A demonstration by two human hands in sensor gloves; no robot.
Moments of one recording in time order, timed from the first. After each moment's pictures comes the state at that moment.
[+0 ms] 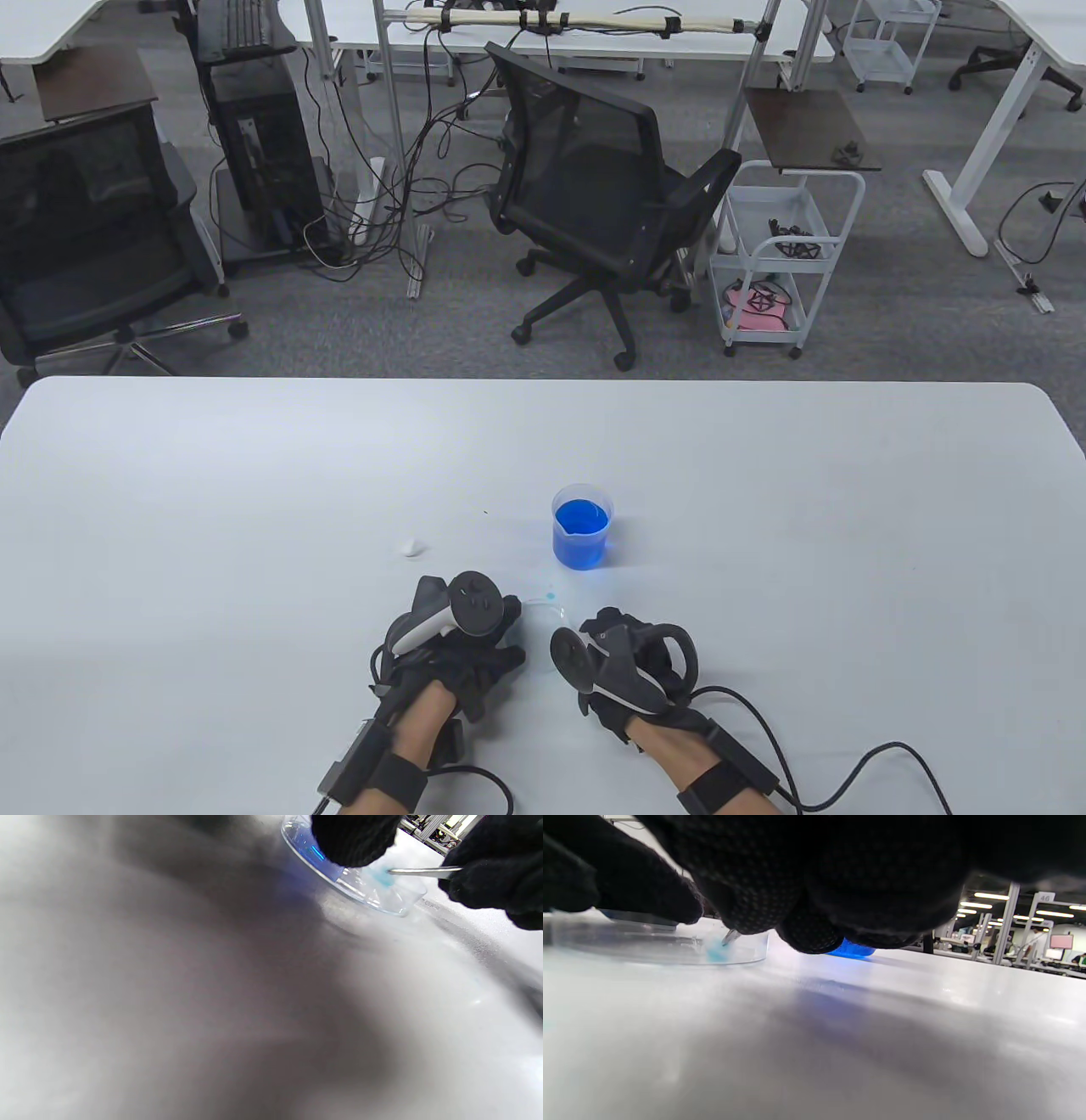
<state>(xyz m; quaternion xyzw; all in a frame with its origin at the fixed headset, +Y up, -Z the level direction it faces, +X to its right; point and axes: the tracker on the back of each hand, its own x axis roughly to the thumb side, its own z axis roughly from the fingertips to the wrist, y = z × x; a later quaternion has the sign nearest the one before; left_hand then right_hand) -0.149 -0.791 -0.417 -0.28 -0.16 0.14 0.94 0.035 -0.774 -0.378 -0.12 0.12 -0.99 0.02</state>
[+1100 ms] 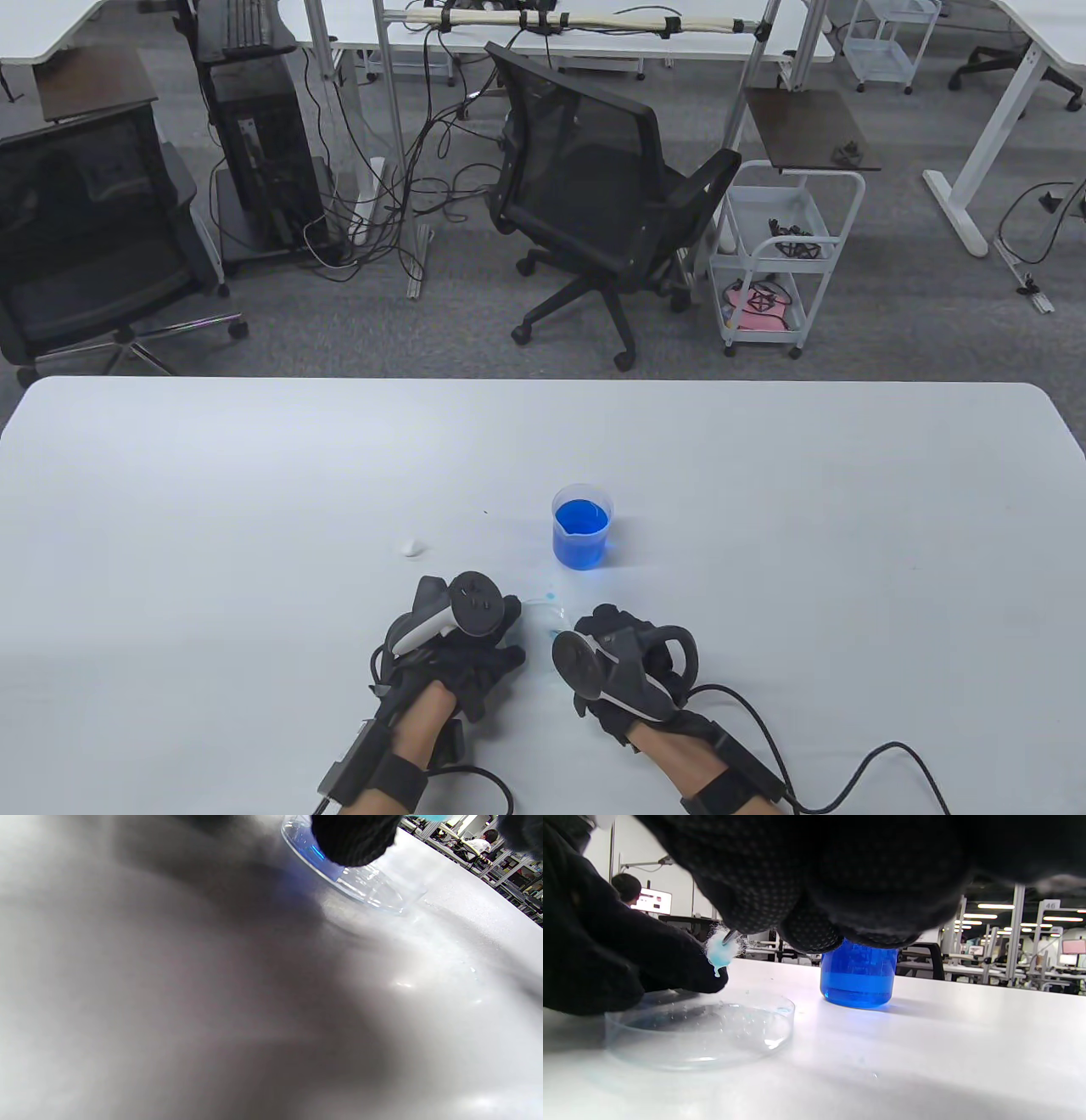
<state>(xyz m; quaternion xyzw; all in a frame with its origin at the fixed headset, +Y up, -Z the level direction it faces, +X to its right) -0.149 -0.791 -0.417 -0.28 -0.16 0.14 0.94 0.036 -0.744 -0.361 -0.14 0.15 -0.98 -0.02</state>
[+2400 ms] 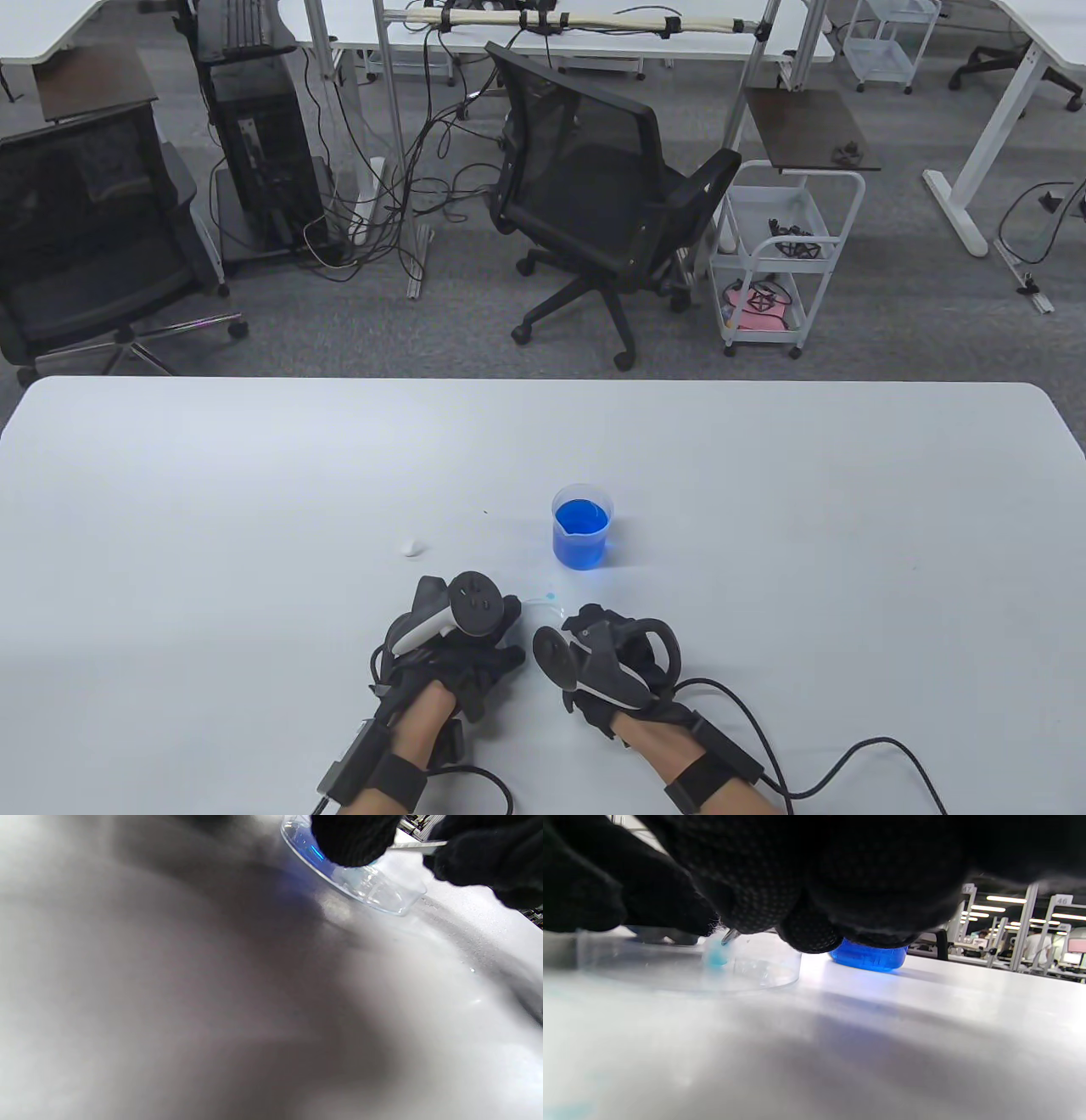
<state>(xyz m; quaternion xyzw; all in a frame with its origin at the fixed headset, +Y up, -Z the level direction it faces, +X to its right) -0.149 -0.791 -0.416 -0.28 -0.16 0.14 0.94 0.021 -0.765 -0.381 -0.14 0.13 -0.98 0.01</state>
